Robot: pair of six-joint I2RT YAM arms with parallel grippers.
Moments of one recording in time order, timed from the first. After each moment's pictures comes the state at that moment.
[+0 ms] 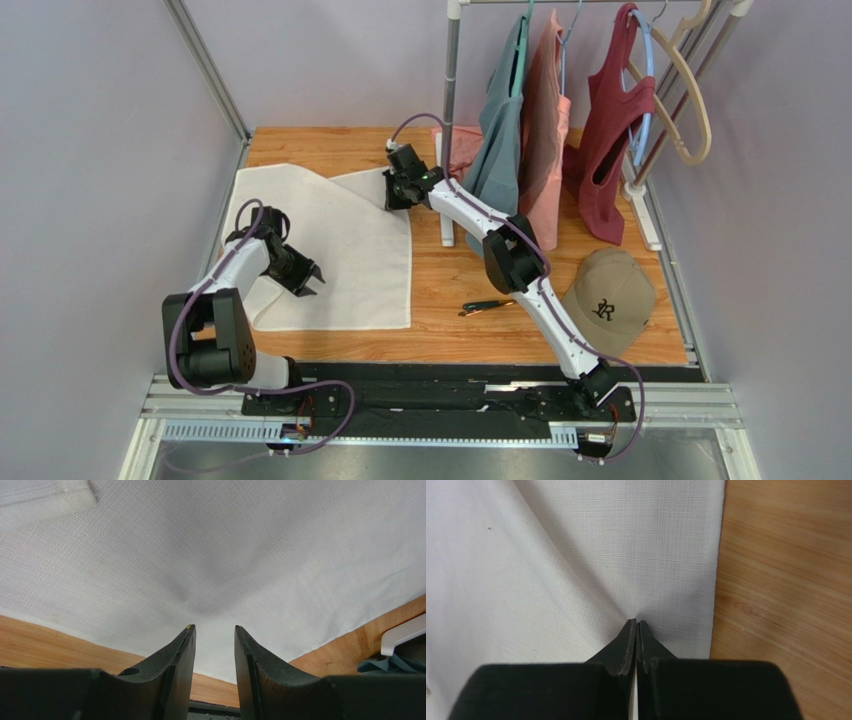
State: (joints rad) left arm 0.12 1.42 0.81 -0.74 0.16 -0.86; right arm 0.66 2.68 2.45 -0.54 -0.08 0.46
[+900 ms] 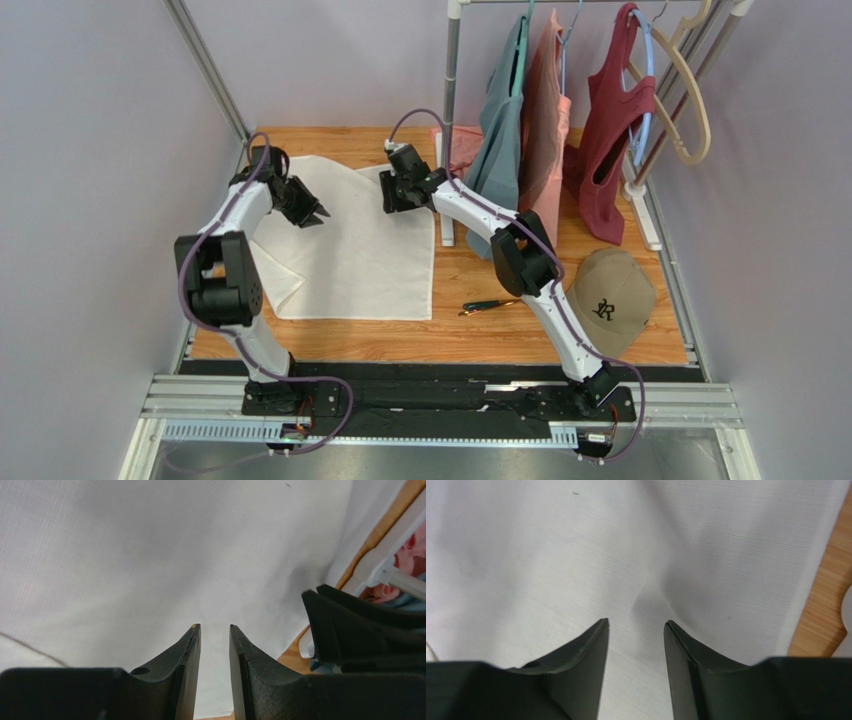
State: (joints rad) left arm 0.10 1.71 1.28 -0.63 0.29 -0.68; right arm 0.68 2.50 2.20 -0.49 -0.01 0.39
